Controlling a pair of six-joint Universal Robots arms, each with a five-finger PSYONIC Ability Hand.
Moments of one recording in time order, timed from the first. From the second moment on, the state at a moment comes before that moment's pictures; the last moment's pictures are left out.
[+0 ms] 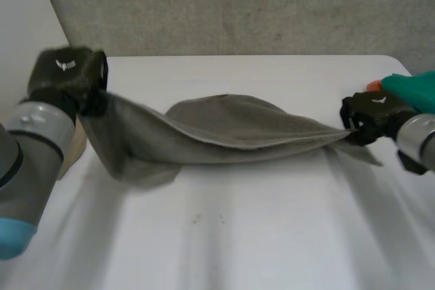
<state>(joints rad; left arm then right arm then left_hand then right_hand) 4.30 -1.62 -1.65 3.25 -1.75 3.41 1.64 -1.21 1.48 0.13 1.19 2.74 1.16 1.20 1.19 1.20 0.97 1.00 1.18 1.18 1.19 0.98</state>
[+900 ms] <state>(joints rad) 4.34 -2.13 -1.06 3.95 -1.69 3.73 1.85 -1.05 1.05 -0.64 1.50 2.16 1.16 1.20 1.19 1.20 0.97 1.00 1.18 1.18 1.19 0.99</state>
